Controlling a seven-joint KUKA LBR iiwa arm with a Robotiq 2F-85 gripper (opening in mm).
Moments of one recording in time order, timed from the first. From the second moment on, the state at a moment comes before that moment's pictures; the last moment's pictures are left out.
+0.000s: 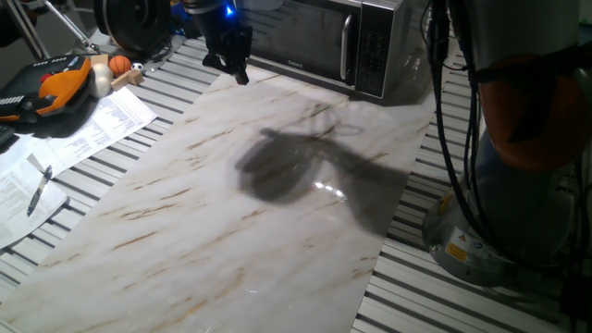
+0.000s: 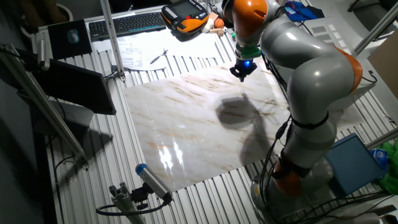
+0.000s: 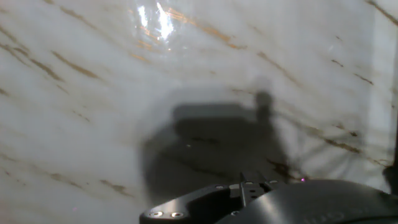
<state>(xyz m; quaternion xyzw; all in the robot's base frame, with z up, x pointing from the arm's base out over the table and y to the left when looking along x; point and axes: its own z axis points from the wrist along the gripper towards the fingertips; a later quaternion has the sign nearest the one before) 0.516 -0.012 0.237 -0.05 -0.99 0.06 0.08</state>
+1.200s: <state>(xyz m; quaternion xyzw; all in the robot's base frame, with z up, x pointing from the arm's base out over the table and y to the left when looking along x) 0.471 -0.134 0.214 0.03 -0.99 0.08 0.11</state>
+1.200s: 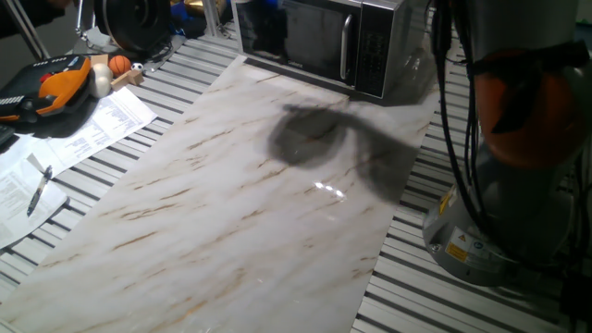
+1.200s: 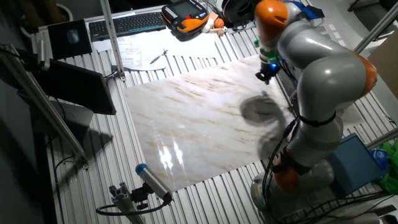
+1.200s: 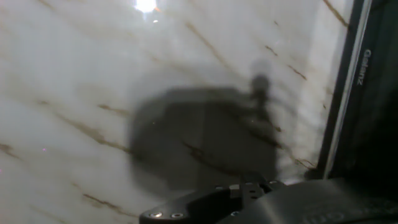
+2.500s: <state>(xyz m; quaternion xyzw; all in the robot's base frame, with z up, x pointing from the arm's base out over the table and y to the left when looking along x) 0.478 -0.175 0.226 -0.05 -0.99 0.05 0.13</state>
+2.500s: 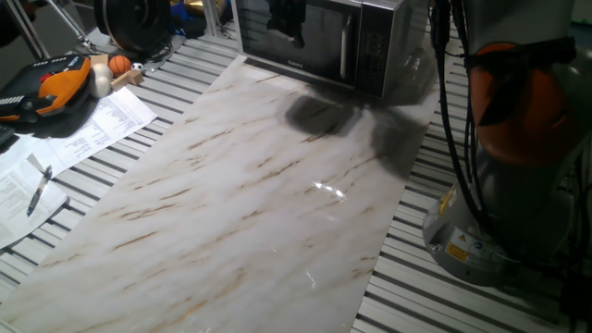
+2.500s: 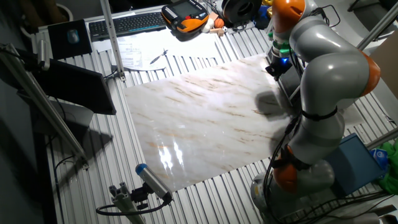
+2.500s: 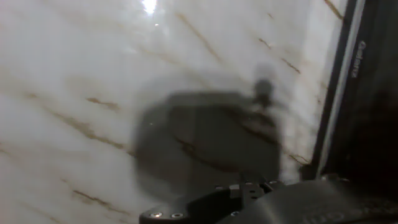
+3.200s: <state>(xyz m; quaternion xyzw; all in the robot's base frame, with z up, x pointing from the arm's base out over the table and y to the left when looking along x) 0.475 -0.191 0.235 0.00 -0.97 0.10 0.20</state>
